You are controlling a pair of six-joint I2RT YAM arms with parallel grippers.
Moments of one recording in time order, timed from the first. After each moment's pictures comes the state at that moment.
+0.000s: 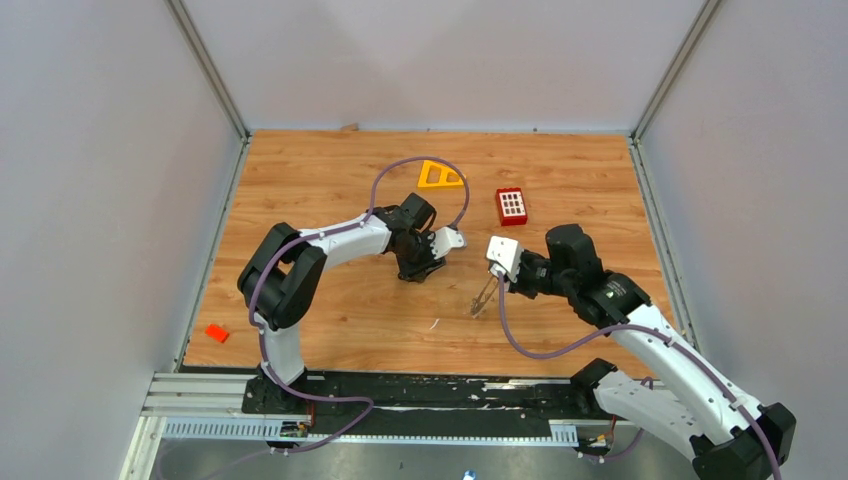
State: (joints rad) left arm -0.69 1.87 1.23 -0.54 0.29 0.56; right arm 0.59 0.85 0.77 -0.52 -0.39 -0.67
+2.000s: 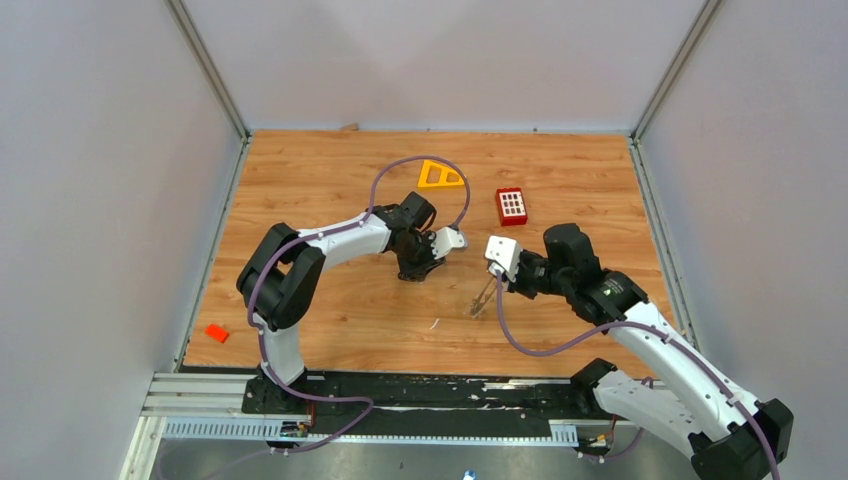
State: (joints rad) left arm -0.69 1.86 1.24 -0.56 0.32 0.57; right arm 0.58 0.87 0.77 -0.53 -0.39 -0.67
